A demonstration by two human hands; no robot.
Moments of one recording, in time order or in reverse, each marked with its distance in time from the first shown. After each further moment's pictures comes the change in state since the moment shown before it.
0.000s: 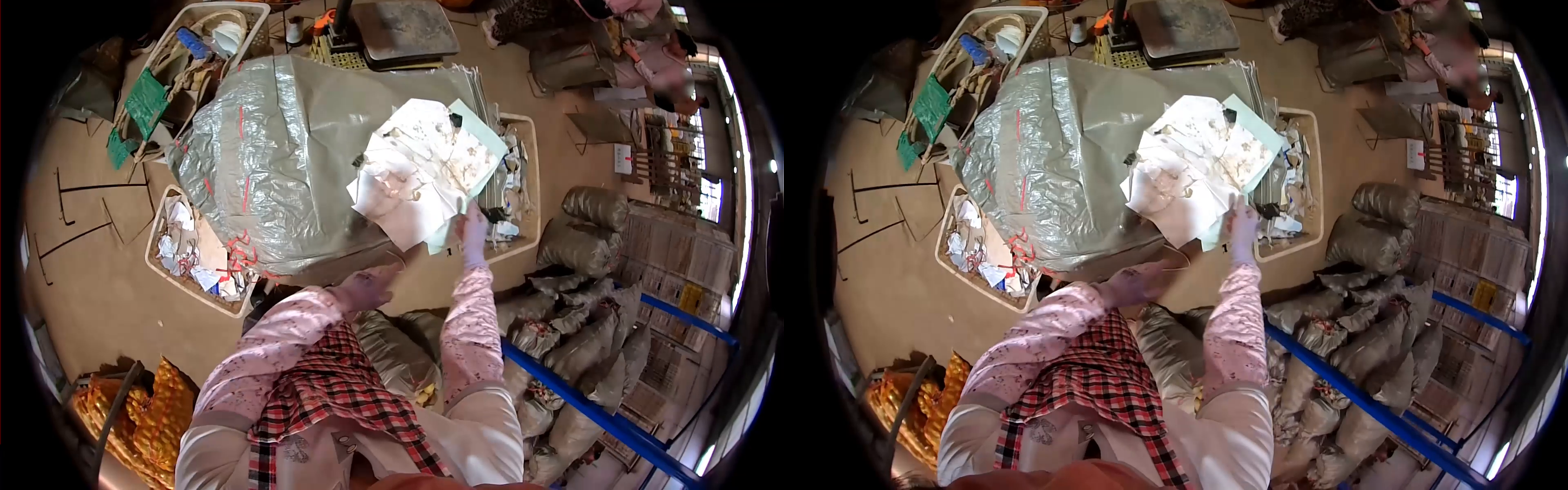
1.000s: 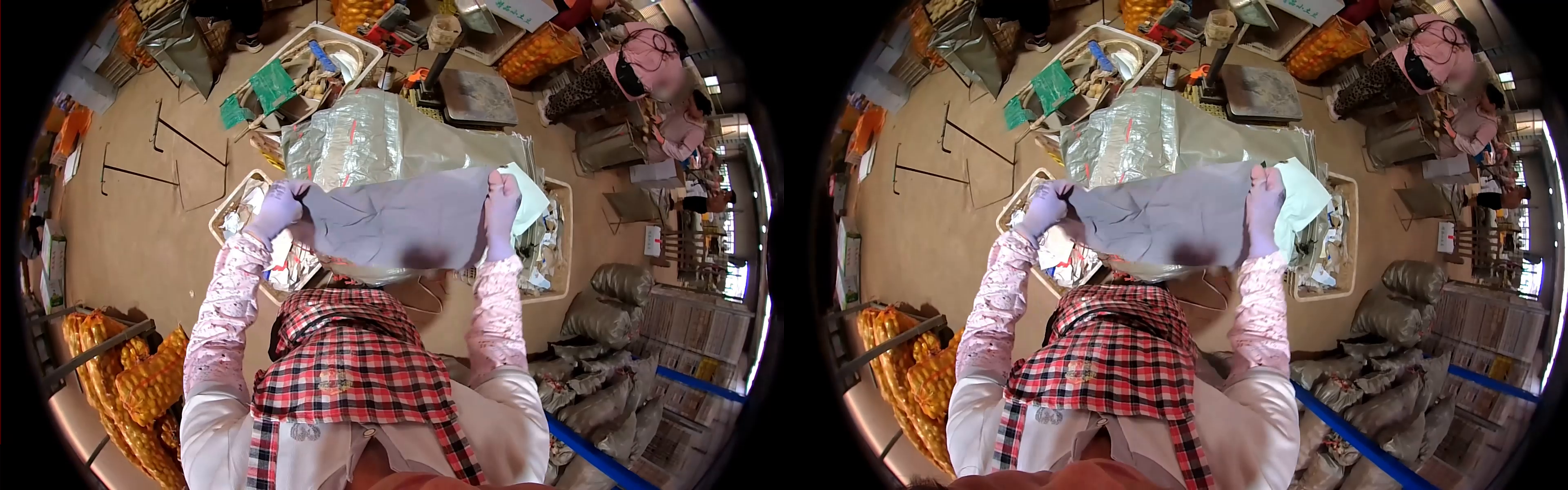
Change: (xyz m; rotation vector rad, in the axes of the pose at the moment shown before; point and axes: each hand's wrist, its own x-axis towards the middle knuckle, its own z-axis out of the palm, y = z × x) left_hand -0.259 0.074 -0.220 0.019 0.891 -0.270; right_hand -0.193 -0.149 0.137 -0.104 -0.216 -0.743
